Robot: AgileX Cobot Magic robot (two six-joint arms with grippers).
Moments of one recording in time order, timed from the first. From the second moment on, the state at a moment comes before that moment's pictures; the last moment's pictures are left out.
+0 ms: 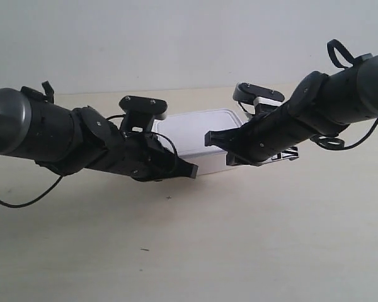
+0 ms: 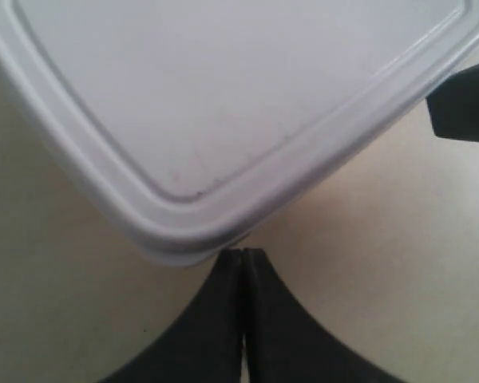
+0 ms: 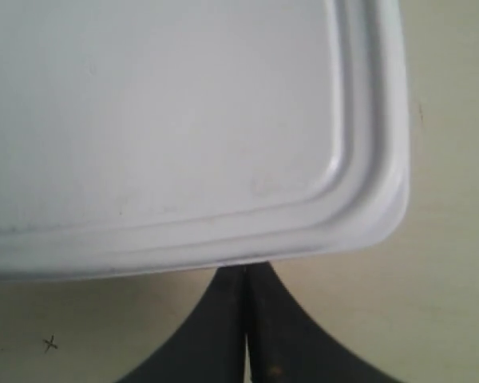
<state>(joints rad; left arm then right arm) -0.50 1.98 -1.08 -1.01 0.03 0.78 0.38 1.99 -1.12 0.75 0.28 -0.33</state>
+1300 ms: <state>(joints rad) -0.42 2.18 -1.37 -0.88 0.02 0.78 0.34 2.18 -1.41 0.71 0.32 -0.35</state>
